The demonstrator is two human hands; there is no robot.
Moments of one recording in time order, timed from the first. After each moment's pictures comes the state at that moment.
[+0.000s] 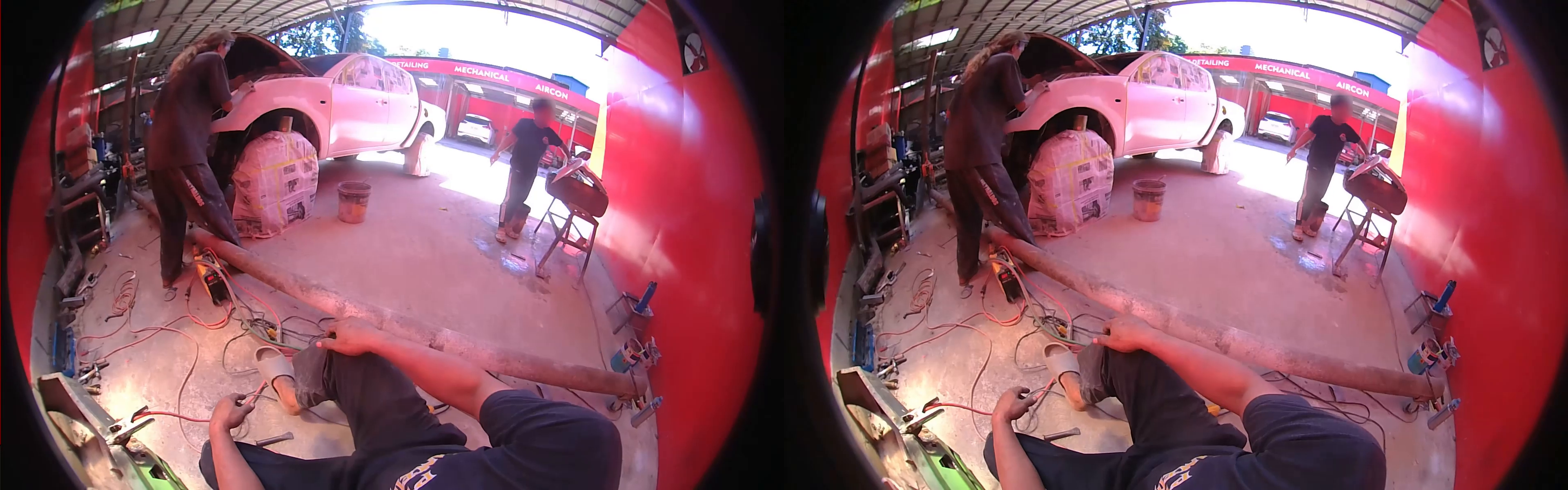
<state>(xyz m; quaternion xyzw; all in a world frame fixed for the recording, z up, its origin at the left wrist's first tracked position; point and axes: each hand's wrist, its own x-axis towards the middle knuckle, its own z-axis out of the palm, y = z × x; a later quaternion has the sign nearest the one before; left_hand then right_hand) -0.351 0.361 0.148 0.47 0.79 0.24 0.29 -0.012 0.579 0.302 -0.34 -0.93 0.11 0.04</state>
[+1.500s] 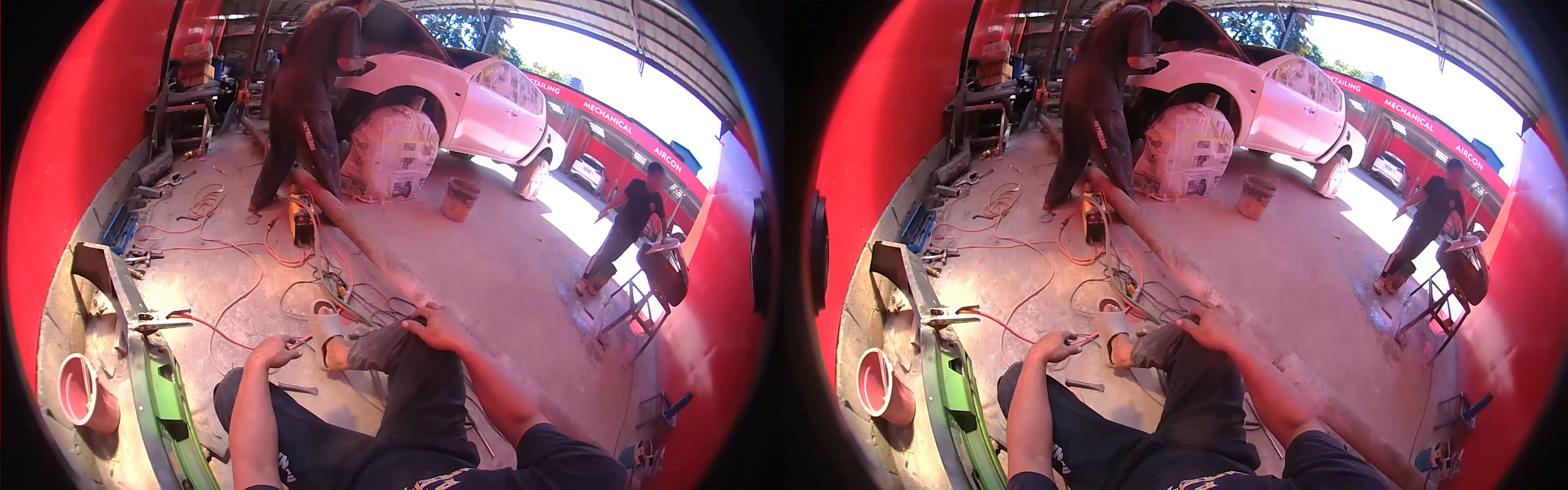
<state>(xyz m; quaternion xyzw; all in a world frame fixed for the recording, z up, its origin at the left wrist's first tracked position) -0.346 0.353 0.149 0.49 0.80 0.22 0.27 0.003 0.573 0.301 -0.36 -0.91 0.17 0.09</state>
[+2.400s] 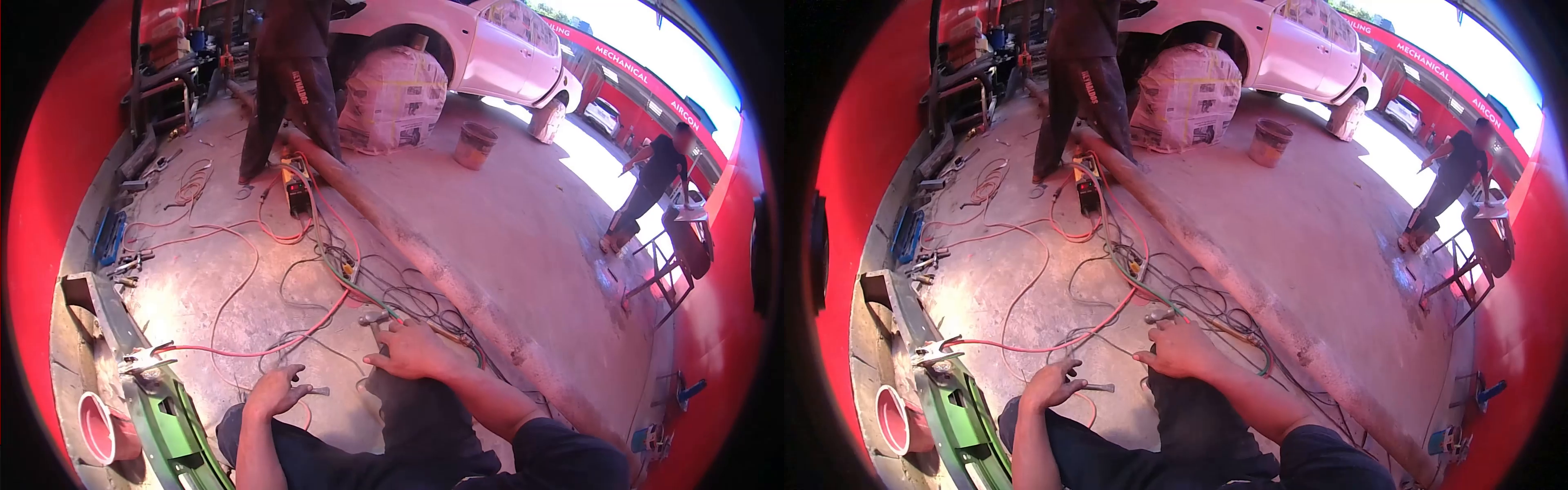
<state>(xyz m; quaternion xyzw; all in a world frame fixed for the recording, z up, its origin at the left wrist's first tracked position) -0.309 0.353 0.200 0.49 0.80 0.18 0.30 -0.085 0.571 0.287 -0.23 -0.96 0.11 -0.09</state>
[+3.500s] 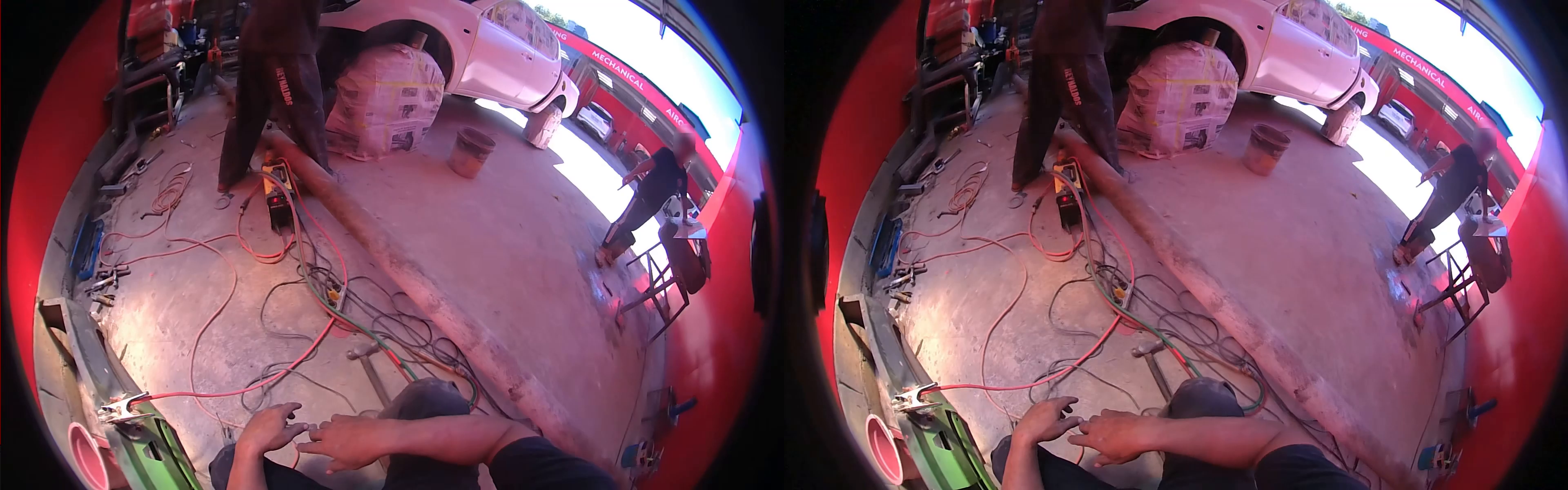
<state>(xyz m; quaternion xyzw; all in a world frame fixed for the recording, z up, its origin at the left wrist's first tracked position) -0.338 0.415 0.176 0.50 0.77 0.16 0.37 -0.160 0.554 0.237 0.14 -0.93 0.27 -0.22</state>
